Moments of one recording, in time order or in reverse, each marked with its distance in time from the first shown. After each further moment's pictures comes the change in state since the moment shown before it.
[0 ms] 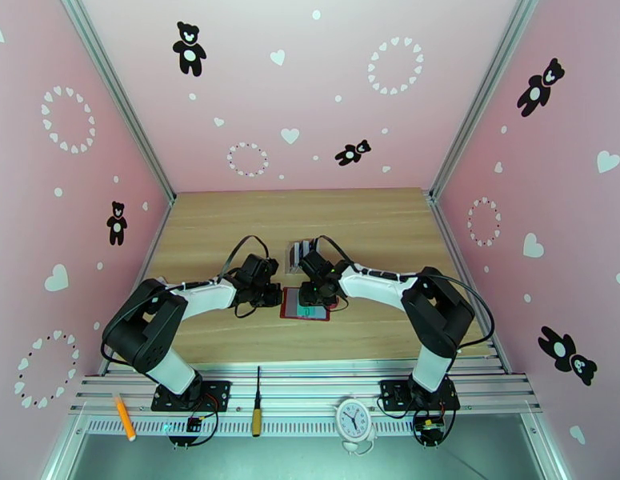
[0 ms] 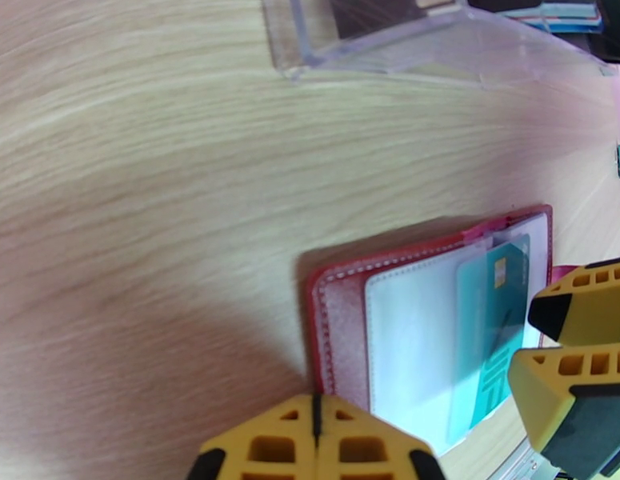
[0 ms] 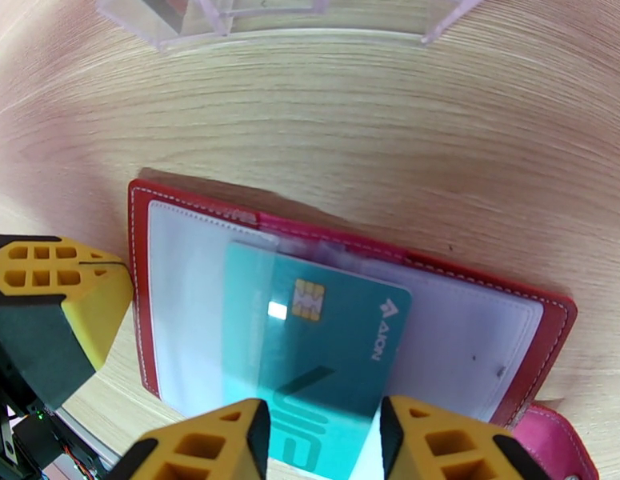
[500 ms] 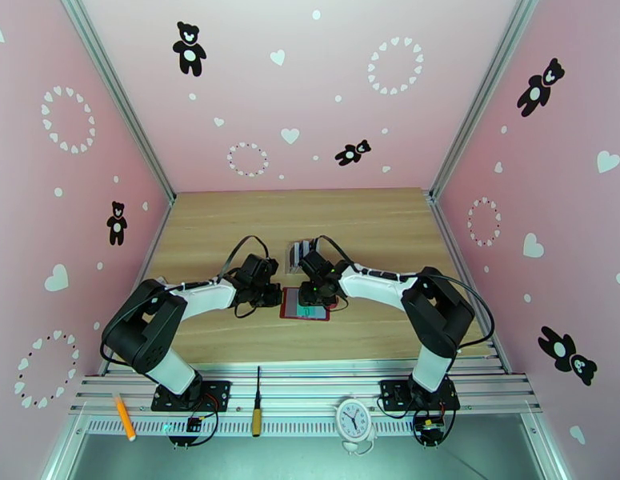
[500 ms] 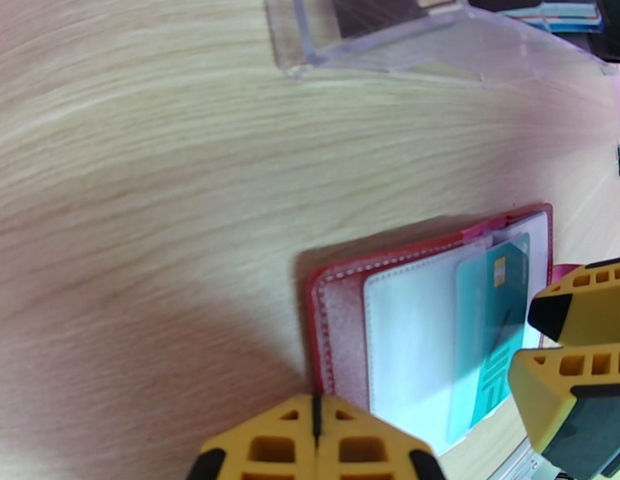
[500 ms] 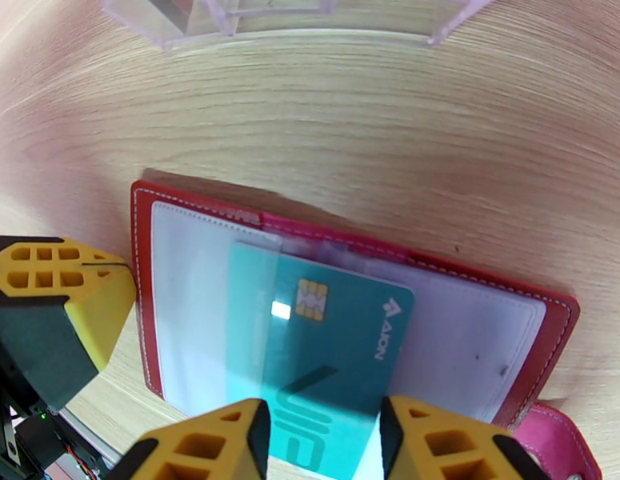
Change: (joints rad) left arm 0.000 -0.004 0.000 -0.007 -0.003 0.000; right arm 0.000 0.000 0.000 0.004 -0.004 0.003
